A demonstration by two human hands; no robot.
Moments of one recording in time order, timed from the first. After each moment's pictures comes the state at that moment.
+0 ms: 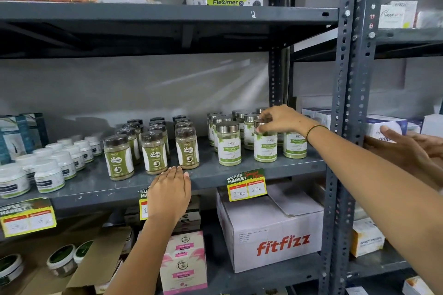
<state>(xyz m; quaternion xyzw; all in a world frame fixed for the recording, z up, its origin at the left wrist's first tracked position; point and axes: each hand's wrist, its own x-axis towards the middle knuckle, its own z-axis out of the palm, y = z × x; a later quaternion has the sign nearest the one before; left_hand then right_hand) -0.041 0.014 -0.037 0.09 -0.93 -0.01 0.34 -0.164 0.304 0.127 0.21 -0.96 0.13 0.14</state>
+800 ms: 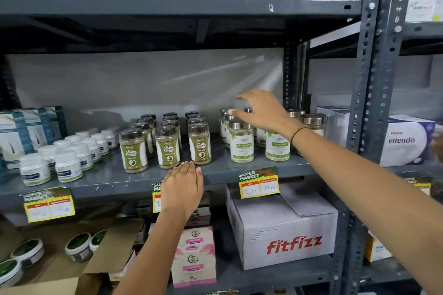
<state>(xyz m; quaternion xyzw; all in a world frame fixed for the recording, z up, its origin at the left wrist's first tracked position) -0.039 0.016 -0.035 0.09 -0.93 -0.02 0.35 -0.140 0.226 0.130 0.32 -0.89 0.11 0.32</state>
